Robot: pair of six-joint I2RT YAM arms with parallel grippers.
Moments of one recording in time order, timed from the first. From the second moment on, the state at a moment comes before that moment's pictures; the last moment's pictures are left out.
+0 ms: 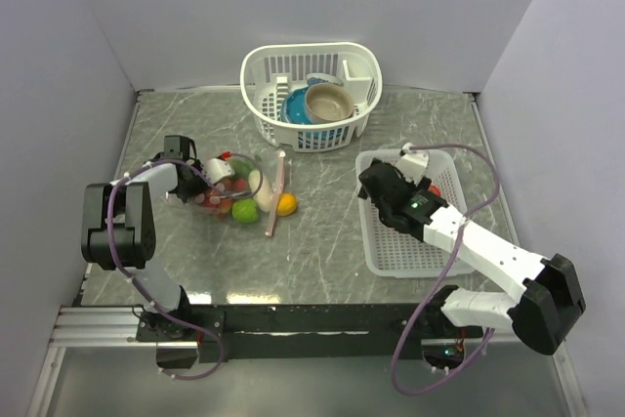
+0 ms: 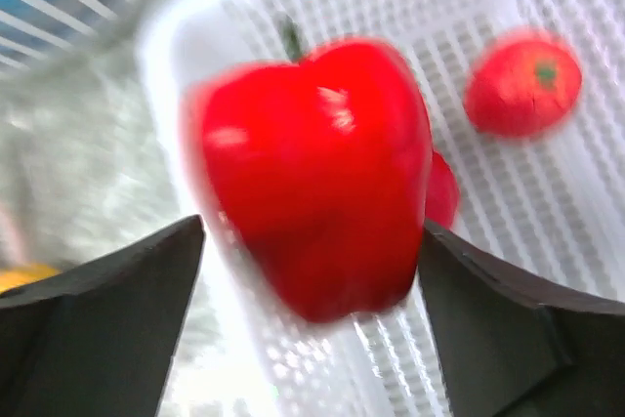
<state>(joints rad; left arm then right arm) 0.03 1.70 0.95 -0.36 0.08 1.11 0.71 1.17 0.86 -0.57 0.74 0.86</state>
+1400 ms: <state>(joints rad) 0.22 1.73 1.00 -0.36 0.27 0.95 0.87 2.01 1.41 -0.29 0.08 0.21</state>
